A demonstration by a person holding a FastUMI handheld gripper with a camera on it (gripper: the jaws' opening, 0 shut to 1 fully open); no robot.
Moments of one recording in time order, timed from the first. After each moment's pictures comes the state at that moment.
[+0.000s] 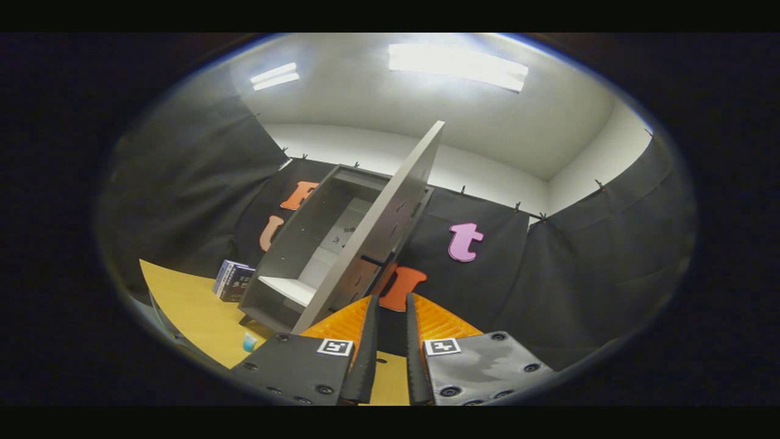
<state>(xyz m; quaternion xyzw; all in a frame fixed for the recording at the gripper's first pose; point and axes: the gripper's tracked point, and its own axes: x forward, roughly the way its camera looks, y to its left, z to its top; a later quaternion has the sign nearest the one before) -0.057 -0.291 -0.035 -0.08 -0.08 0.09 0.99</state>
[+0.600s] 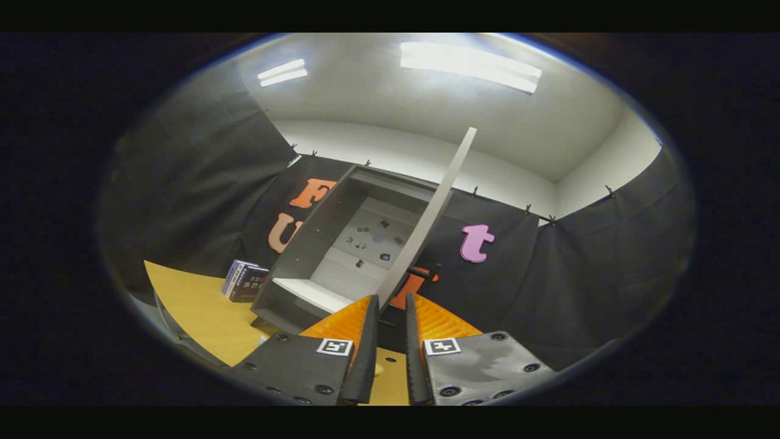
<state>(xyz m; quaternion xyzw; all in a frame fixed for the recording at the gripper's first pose) -0.069 -0.221 -0.025 -0.09 -0.08 0.11 0.99</state>
